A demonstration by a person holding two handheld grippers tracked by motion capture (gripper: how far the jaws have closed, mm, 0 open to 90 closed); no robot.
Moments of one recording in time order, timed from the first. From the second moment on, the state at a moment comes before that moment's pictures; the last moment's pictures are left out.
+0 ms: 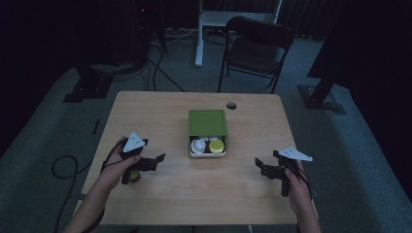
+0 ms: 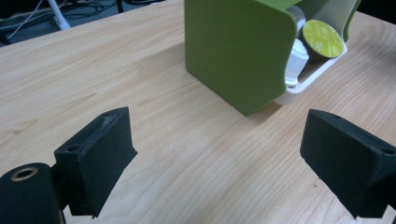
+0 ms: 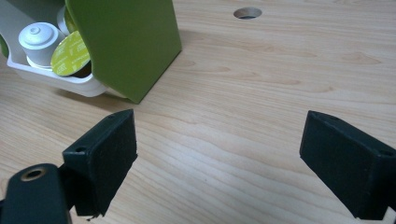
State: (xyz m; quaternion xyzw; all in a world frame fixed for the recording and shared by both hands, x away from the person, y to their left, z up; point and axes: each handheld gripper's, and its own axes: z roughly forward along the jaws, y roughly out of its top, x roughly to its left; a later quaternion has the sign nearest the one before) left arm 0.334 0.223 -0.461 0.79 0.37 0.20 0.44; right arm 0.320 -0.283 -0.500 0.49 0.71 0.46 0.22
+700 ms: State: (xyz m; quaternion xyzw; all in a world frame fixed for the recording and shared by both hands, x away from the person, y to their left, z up) left arm 0.302 0.273 -0.479 0.78 0.41 0.21 0.42; right arm 0.290 -0.314 -0.522 0.53 0.70 0.43 0.22
